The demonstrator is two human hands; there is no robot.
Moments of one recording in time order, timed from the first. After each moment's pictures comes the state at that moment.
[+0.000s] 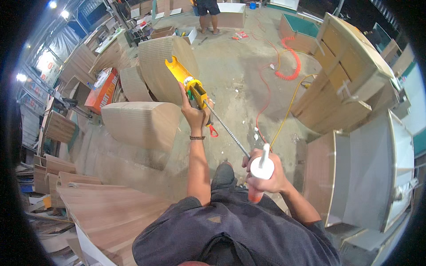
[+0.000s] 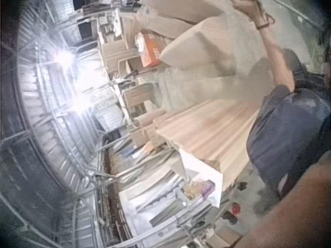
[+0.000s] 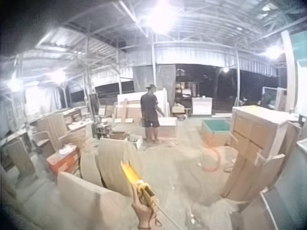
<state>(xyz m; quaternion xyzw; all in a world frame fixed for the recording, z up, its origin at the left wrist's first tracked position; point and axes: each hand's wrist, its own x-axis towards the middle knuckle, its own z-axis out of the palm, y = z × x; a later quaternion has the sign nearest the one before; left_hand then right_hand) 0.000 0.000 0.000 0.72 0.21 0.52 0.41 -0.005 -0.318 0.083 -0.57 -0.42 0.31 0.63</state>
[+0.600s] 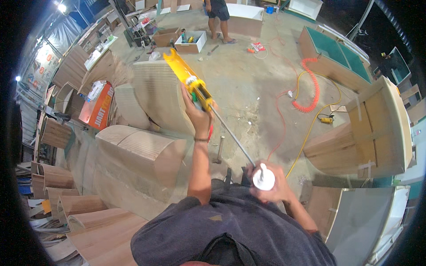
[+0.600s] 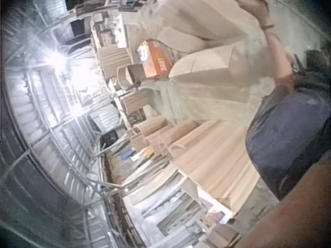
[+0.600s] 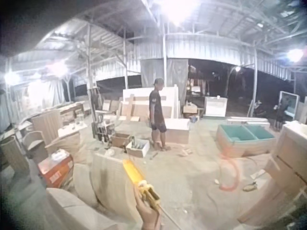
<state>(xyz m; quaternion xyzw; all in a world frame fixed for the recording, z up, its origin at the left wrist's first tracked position) 0.347 0.408 0.014 0.68 0.23 0.57 0.39 0.354 0.088 0.084 -0.64 -0.43 0.31 0.55</state>
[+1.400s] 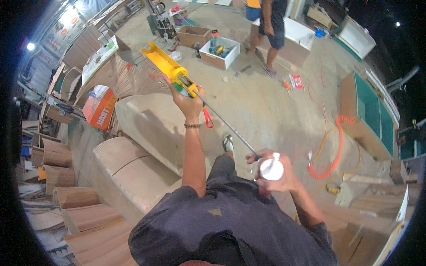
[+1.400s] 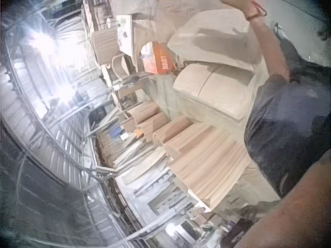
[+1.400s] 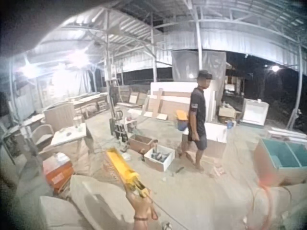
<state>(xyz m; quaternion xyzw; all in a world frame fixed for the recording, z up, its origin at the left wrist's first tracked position) 0.745 0.916 -0.008 0.60 0.30 0.65 0.37 0.877 0.577 0.057 -0.53 -0.49 0.43 0.54</state>
